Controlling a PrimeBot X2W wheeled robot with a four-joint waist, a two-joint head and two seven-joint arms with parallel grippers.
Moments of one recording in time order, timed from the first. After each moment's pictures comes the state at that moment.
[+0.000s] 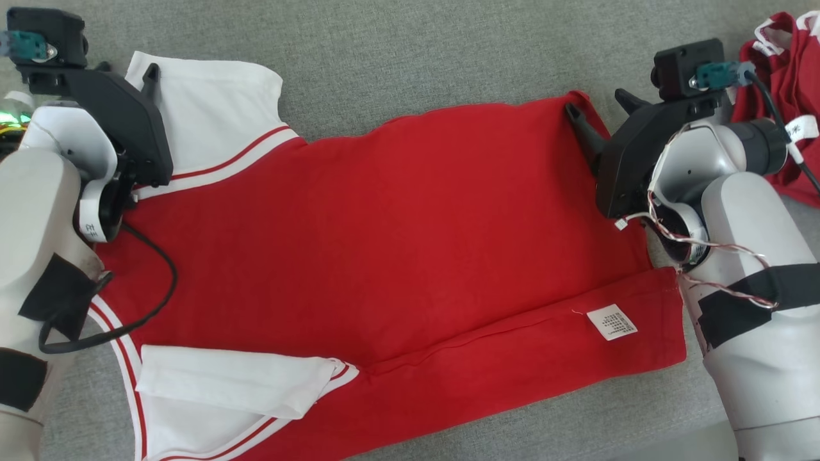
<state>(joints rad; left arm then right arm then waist) -1.09 0.43 -0.55 0.75 -0.66 0.04 0.35 -0.85 -0.19 0.20 0.48 0.27 0.13 0.49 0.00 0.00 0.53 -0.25</state>
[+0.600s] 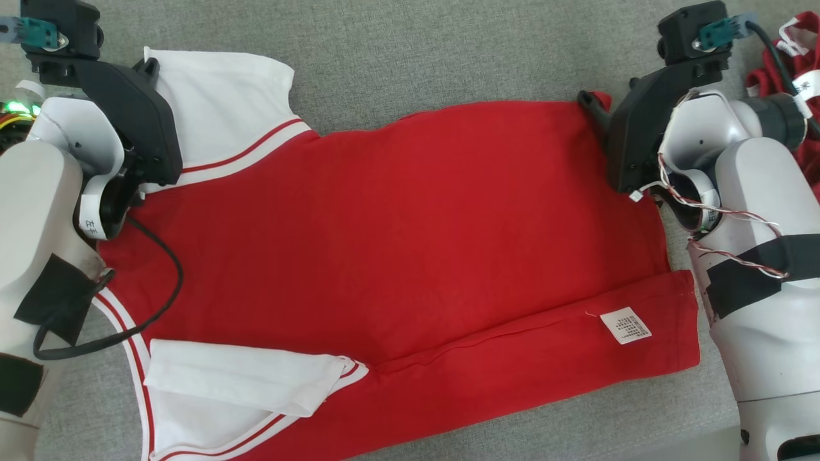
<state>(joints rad) -1.08 0.45 -0.57 0.66 -0.69 0.02 0.42 -0.93 -0.18 0.16 0.52 0.22 0.13 0.65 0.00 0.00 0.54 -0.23</state>
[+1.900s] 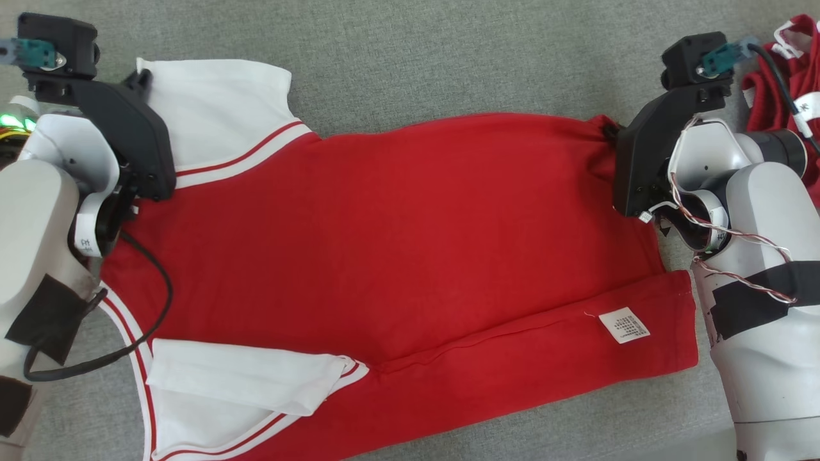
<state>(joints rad) -1.04 0.50 -0.58 0.58 -0.69 0.06 0.39 -0.85 -0.17 0.09 0.45 0.23 0.13 0.79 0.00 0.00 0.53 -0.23</state>
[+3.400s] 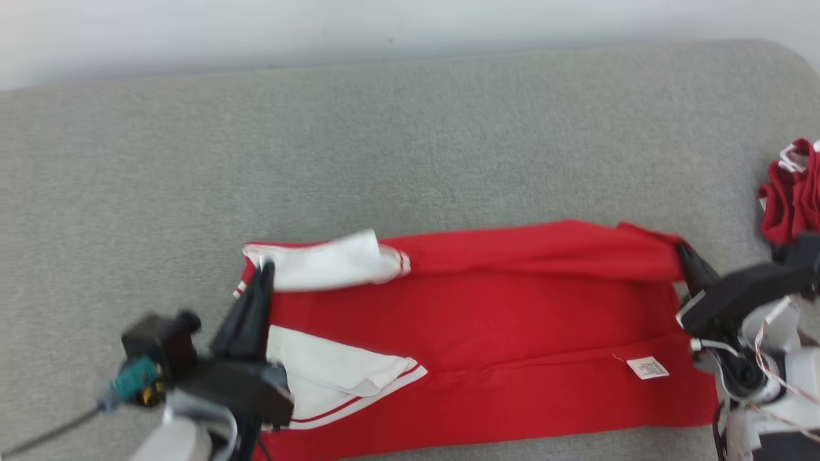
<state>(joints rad) -0.38 0.39 -0.53 0.16 -0.78 0.08 -0.23 -0.45 -0.06 -0.28 0.37 0.48 0.13 0.44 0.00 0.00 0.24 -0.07</state>
